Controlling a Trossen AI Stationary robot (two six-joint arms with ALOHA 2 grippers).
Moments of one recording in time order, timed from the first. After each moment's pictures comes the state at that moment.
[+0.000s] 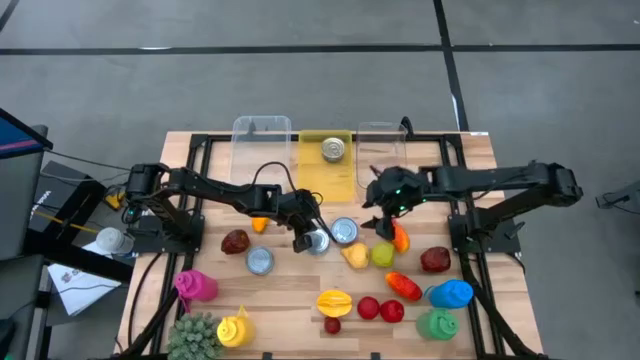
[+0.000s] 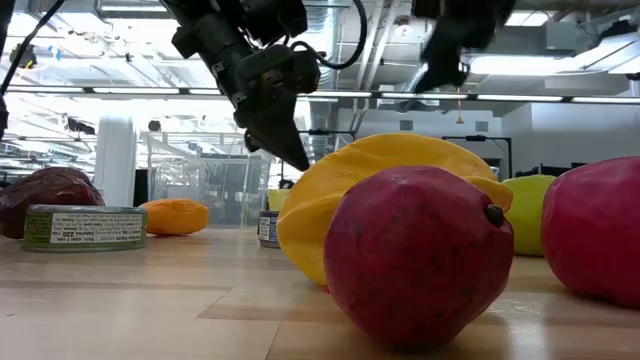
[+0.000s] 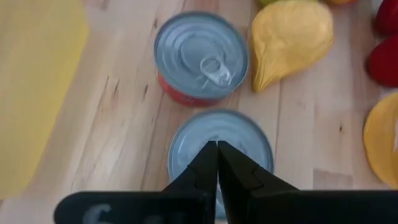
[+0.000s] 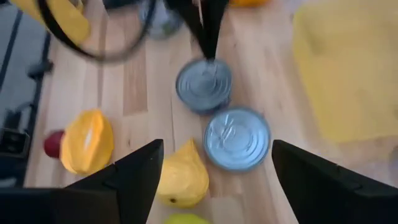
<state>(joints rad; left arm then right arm) 0.01 1.67 1.03 -0.27 0.02 -0.22 -0.02 1.26 1.00 -0.56 -0.10 0.21</state>
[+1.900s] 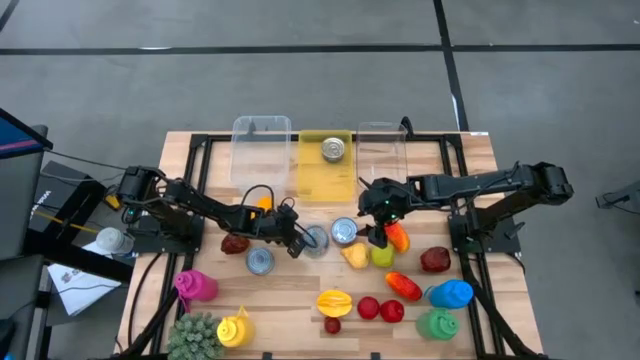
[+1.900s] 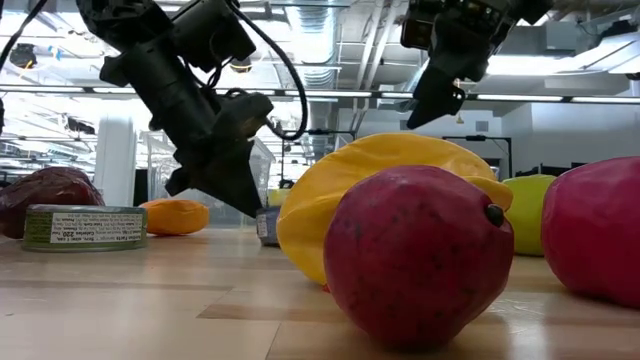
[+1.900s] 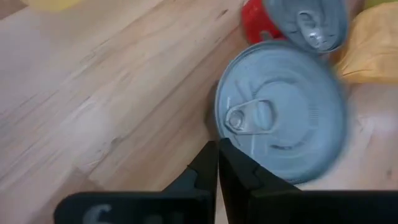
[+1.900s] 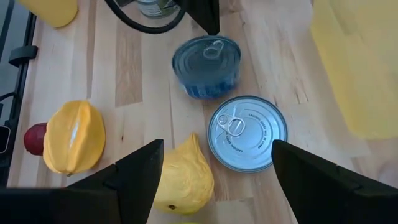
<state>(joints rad) -0.12 1.64 0.70 -0.03 -0.24 -0.85 0.00 1.35 0.95 -0.46 -0.10 0.24</state>
